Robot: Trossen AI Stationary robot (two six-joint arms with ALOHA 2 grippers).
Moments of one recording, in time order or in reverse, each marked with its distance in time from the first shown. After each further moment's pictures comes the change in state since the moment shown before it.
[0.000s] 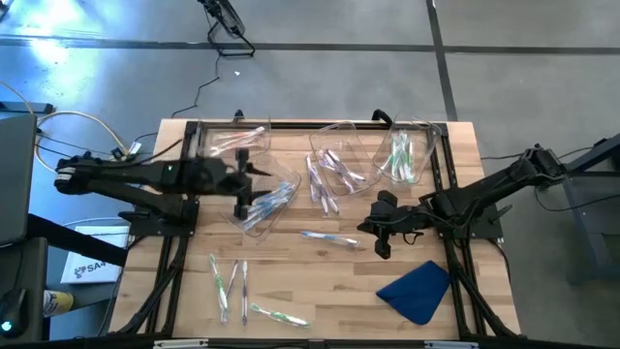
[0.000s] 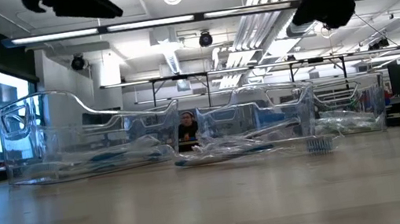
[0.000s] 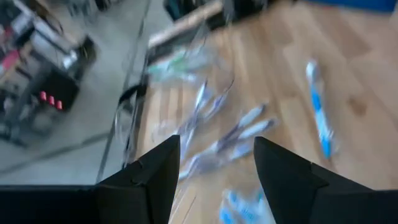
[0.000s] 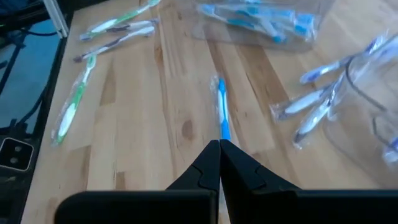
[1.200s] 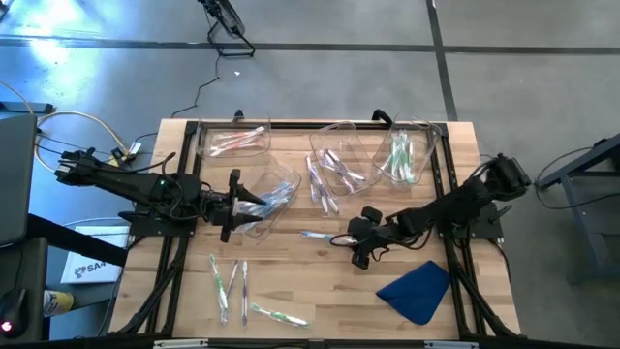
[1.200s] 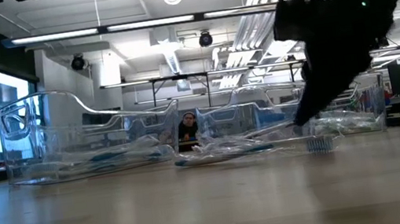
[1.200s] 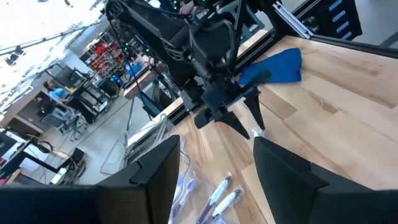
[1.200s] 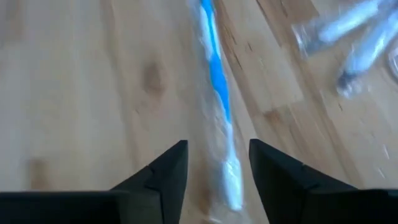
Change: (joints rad) left arm -0.214 -0.181 -0.246 0.349 0.121 0.205; right arm 0.002 0.430 0.001 0.182 -0.003 0.086
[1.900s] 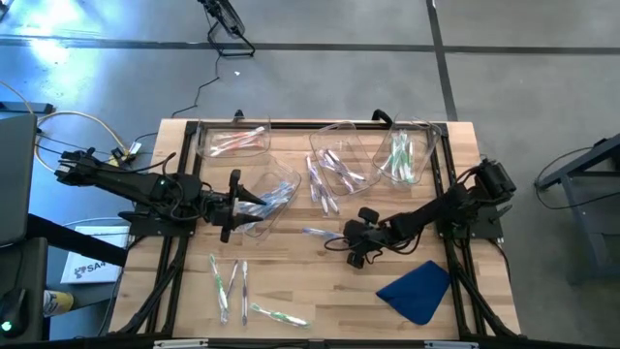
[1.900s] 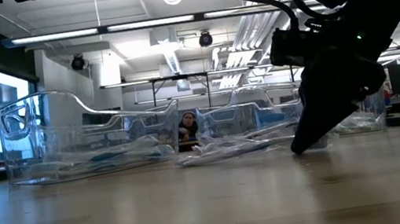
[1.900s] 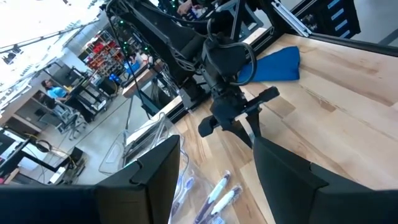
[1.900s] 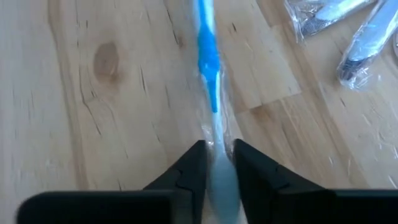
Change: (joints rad) left arm 0.000 0.002 0.000 -0.007 0.000 -0.001; right arm -0.003 0.155 0.000 0.086 0.058 -0.019
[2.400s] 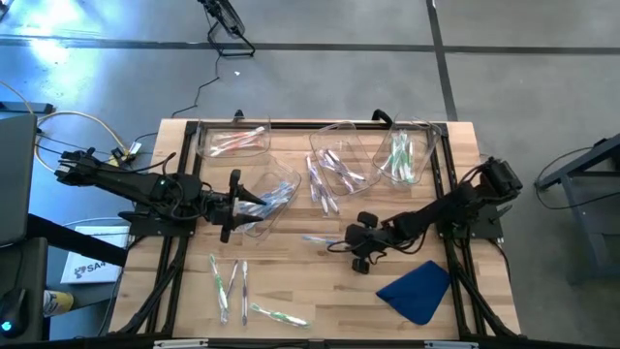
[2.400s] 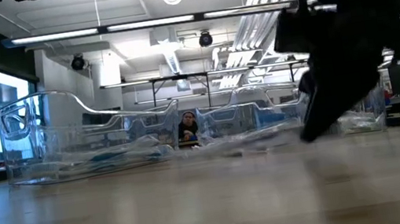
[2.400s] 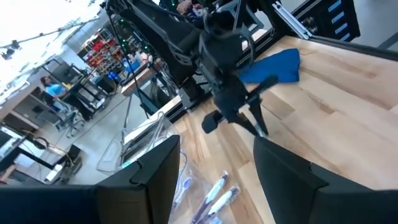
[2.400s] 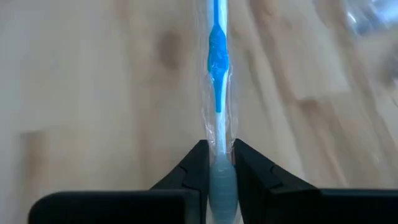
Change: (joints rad) left arm 0.000 0.000 0.000 0.001 0.000 -0.020; right arm 0.002 -0.062 -0.003 -0.016 -0.114 -0.040
